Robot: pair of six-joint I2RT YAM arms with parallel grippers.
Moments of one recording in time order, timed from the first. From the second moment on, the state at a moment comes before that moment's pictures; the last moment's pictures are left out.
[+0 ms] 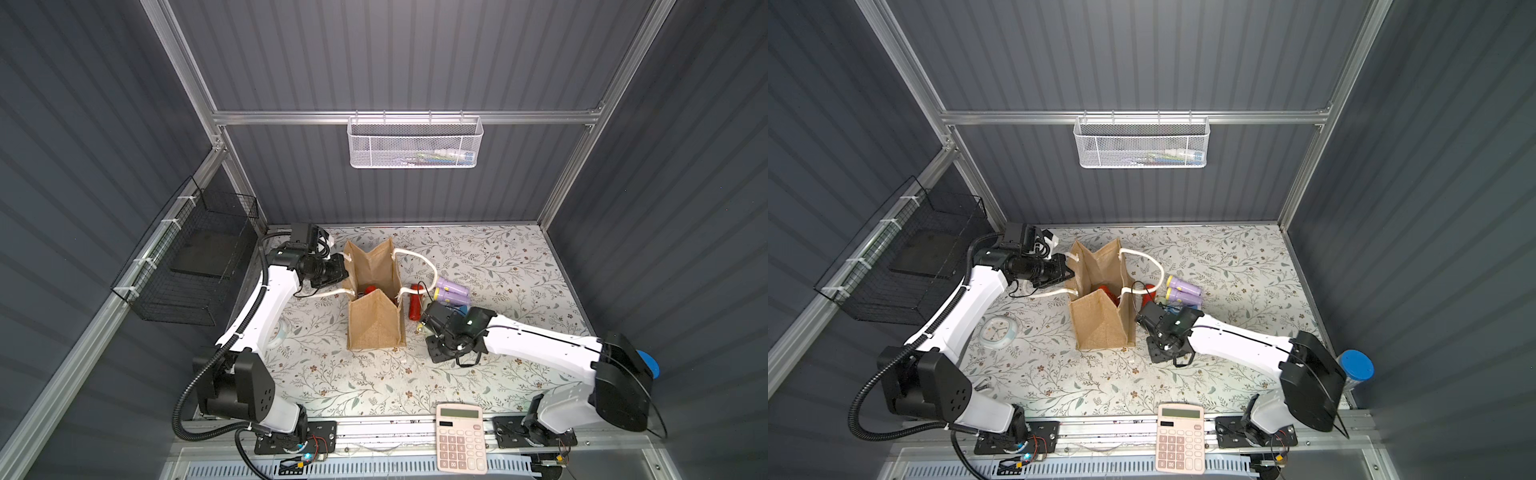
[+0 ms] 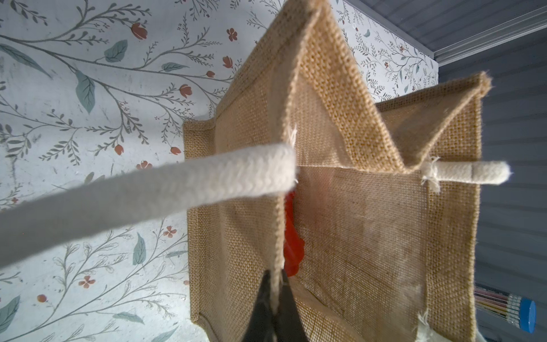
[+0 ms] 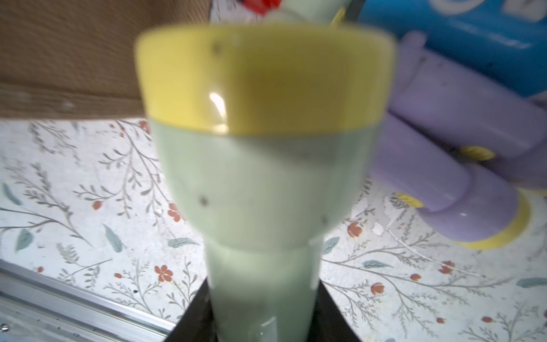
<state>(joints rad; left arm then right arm) -0.18 1.50 1.39 -0.87 0.42 -0.37 0.95 1.41 1.00 -0.83 0.11 0.65</state>
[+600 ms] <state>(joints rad) -0.18 1.50 1.39 -0.83 0.51 -0.35 0.78 1.23 1.22 -0.89 0.19 0.62</state>
